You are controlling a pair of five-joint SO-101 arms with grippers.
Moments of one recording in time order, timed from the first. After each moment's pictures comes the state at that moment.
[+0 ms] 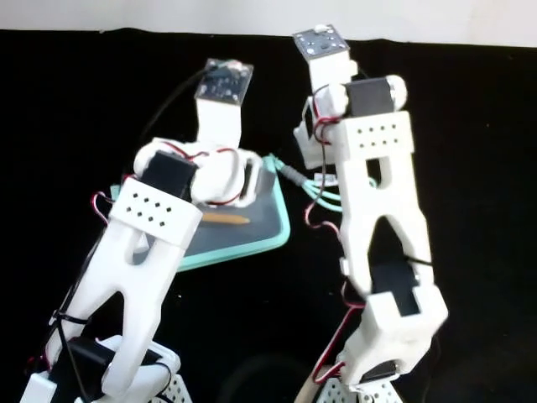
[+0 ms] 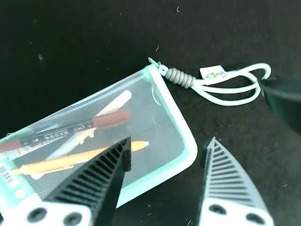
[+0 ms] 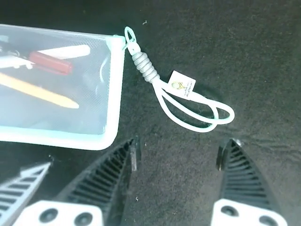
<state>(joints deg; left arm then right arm) 16.6 -20.2 11.2 74.2 11.4 -14.2 9.8 -33.5 100.4 9.9</state>
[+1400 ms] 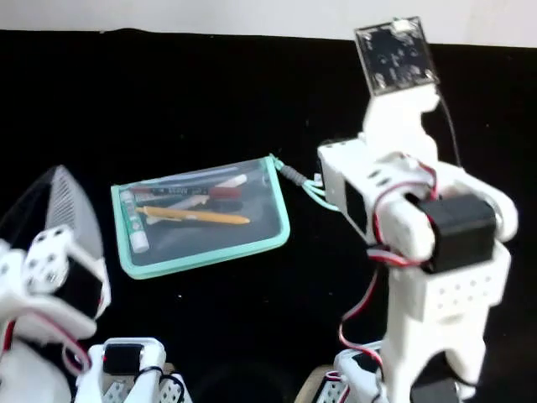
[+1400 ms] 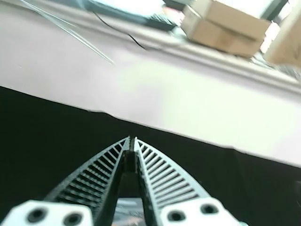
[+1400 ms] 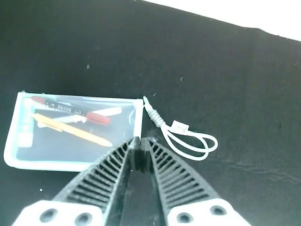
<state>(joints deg) -10.0 -65.8 -2.0 87.3 15.4 -16.6 -26.7 -25.5 99.6 3.2</state>
